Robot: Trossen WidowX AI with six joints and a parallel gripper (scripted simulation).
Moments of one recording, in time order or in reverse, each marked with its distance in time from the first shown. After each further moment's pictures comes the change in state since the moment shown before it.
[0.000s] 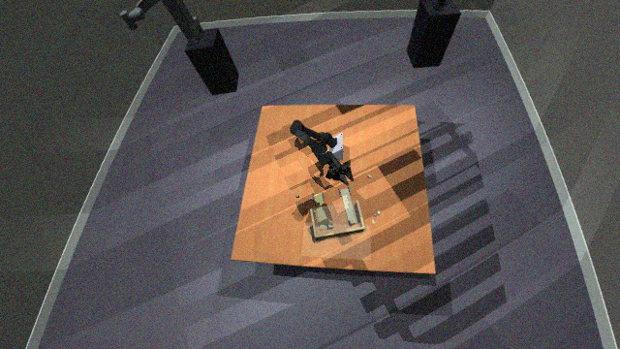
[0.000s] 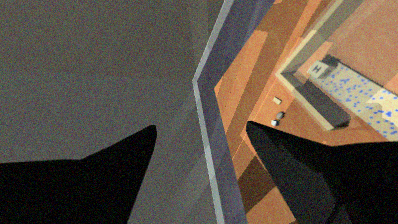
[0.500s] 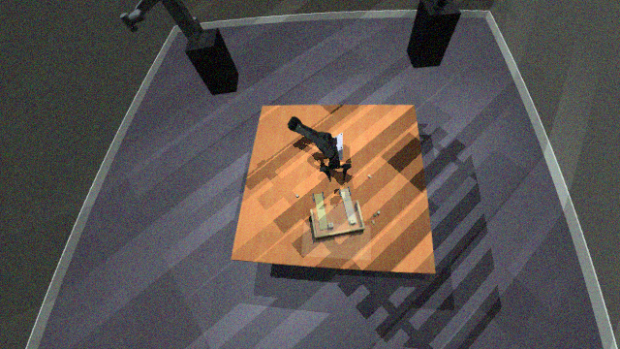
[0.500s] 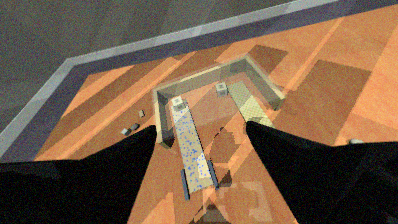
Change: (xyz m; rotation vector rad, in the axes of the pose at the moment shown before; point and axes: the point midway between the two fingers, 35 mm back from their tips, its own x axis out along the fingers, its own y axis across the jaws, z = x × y) arm -0.057 -0.138 -0.022 -0.898 -0.197 -0.585
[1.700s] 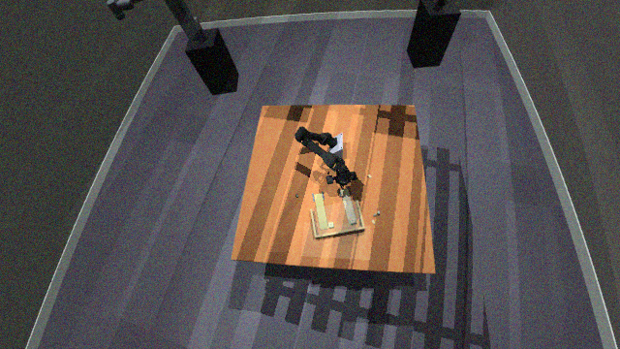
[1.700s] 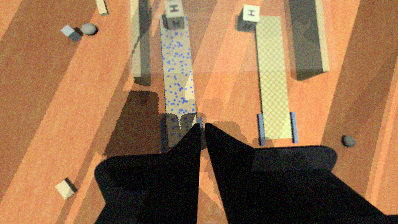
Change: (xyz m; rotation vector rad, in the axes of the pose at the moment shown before) arm 0.063 0.013 -0.057 -0.319 0.535 -0.073
